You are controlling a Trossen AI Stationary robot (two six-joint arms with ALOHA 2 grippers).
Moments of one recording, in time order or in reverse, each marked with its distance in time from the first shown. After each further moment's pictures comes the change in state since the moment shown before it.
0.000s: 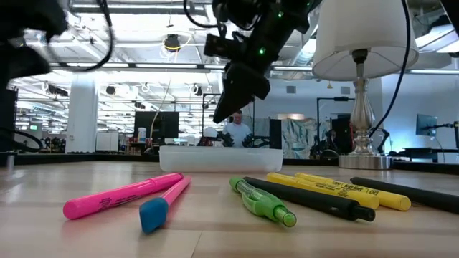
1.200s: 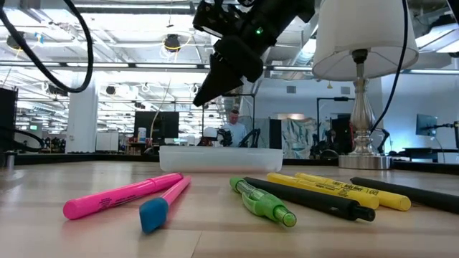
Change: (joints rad) left arm -0.135 0.490 0.004 -0.072 0.595 -0.072; right arm 0.101 0.000 0.000 0.128 0.000 0.011
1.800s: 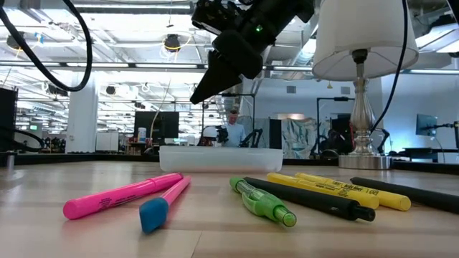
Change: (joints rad) left arm 0.000 -0.001 0.010 -0.085 -0.014 0.020; right arm 0.002 0.000 0.000 0.016 -0.032 0.000
